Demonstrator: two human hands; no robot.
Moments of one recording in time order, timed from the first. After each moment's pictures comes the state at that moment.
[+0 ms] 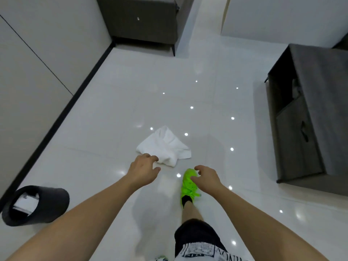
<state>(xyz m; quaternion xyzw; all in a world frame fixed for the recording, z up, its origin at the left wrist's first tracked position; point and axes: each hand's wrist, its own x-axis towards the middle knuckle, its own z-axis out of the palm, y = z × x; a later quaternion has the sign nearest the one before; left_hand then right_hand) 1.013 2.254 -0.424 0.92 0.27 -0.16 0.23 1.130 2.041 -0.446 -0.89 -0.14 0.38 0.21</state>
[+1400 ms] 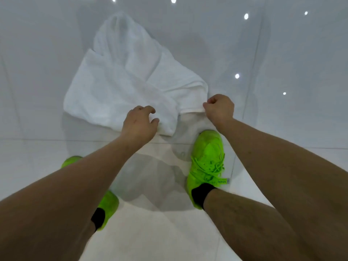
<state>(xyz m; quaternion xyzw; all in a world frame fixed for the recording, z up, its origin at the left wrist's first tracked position) 1.268 2.398 -1.055 0.83 0.31 -0.34 0.30 1.395 2.193 -1.094 -0.90 0.14 0.36 0.20</state>
